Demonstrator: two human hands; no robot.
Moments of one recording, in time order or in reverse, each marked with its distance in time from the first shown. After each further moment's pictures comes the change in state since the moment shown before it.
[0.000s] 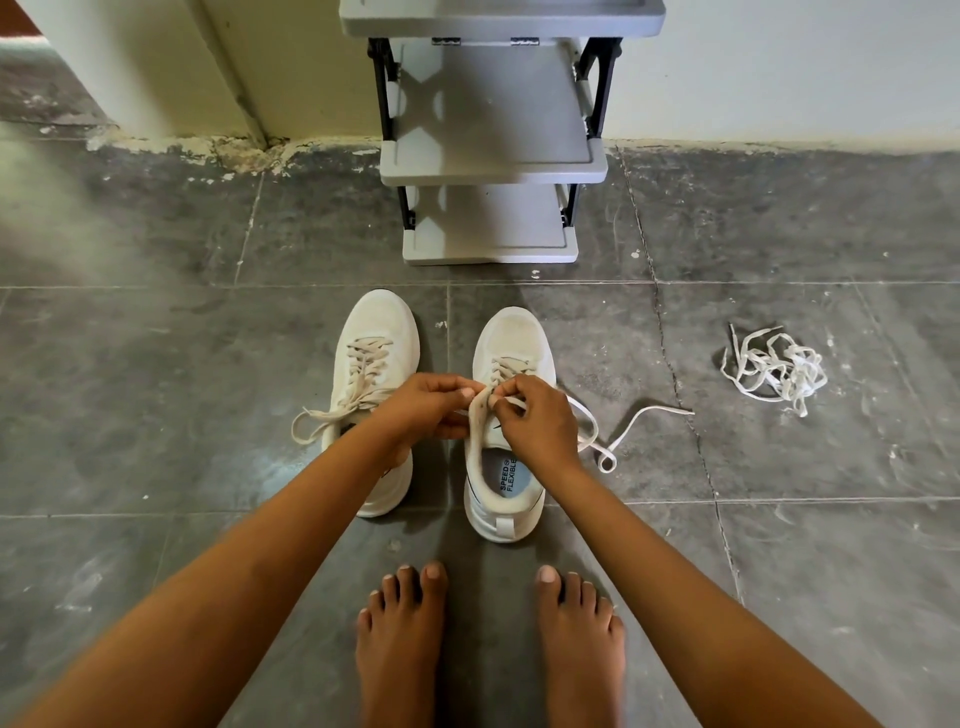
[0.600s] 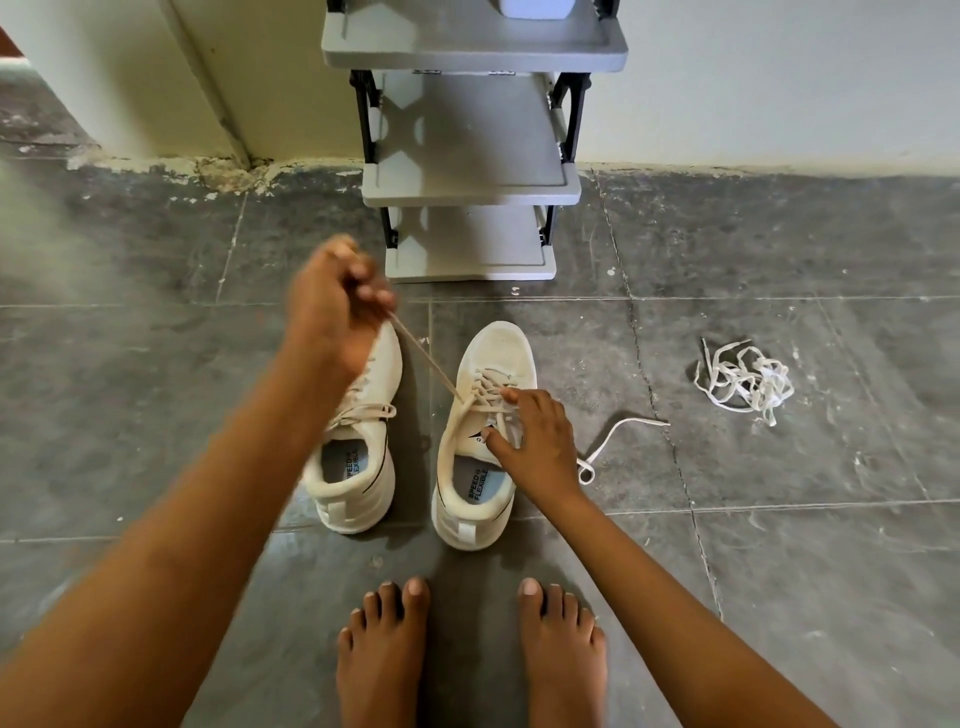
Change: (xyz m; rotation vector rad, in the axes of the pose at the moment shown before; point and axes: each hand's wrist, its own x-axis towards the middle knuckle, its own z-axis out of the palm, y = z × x) left_hand -0.018 0.100 -0.044 -0.813 0.142 0.533; right_hand -0.007 0.029 -0.010 -0.182 0.014 -0.143
